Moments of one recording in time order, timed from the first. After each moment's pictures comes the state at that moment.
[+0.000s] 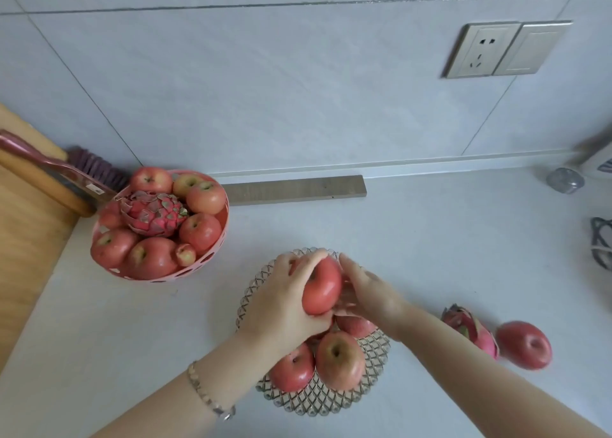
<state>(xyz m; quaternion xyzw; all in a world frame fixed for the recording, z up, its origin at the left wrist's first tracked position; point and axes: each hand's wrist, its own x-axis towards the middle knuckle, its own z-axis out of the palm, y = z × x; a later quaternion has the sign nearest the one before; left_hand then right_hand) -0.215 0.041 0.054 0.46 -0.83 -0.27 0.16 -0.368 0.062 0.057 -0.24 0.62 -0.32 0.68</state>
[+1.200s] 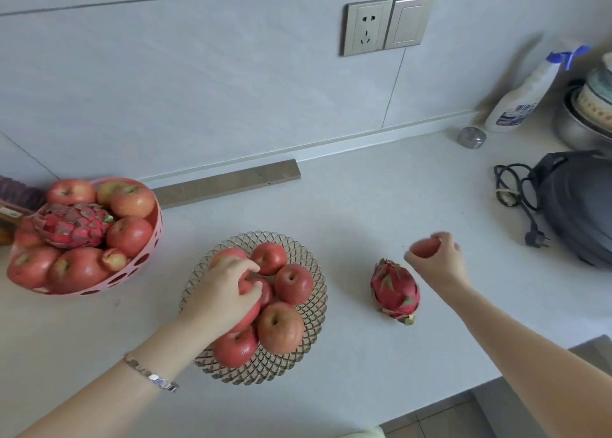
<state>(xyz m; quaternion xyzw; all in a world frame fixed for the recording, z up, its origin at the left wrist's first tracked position) -0.229 0.056 0.041 0.50 -0.81 -0.29 0.07 -0.555 0.164 -0.018 -0.21 0.90 -0.32 0.22</state>
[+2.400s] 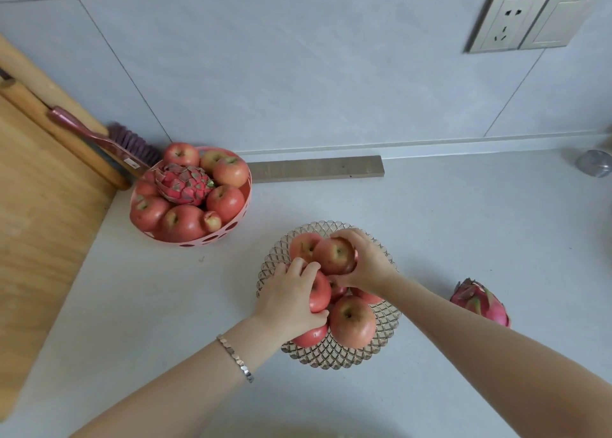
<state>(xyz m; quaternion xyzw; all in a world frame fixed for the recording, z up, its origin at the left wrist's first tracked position) -0.193 0.069 0.015 0.50 -0.85 -0.17 -0.05 -0.370 0.054 -0.017 -0.63 0.63 -0.29 0.34</state>
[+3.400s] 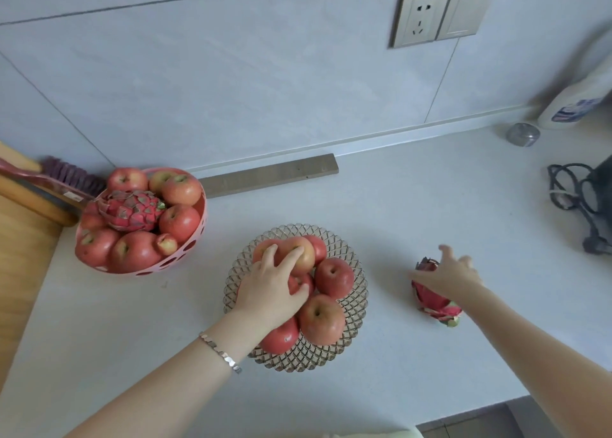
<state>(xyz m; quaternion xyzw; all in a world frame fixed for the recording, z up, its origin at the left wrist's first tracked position) -0.225 0.058 0.027 0.51 -0.84 -0.21 -0.03 -0.507 0.143 -0.021 -0.27 0.91 -0.05 0.31</state>
